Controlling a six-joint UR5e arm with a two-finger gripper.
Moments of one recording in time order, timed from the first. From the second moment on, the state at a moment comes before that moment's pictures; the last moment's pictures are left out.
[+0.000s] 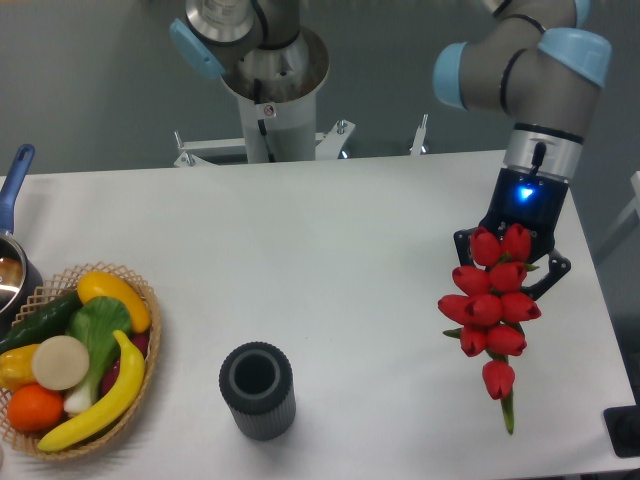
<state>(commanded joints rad) 2.80 -1.90 -1.65 -0.70 1.05 1.14</state>
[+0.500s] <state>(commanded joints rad) 2.67 -1.91 -1.63 -0.82 1.43 1.15</state>
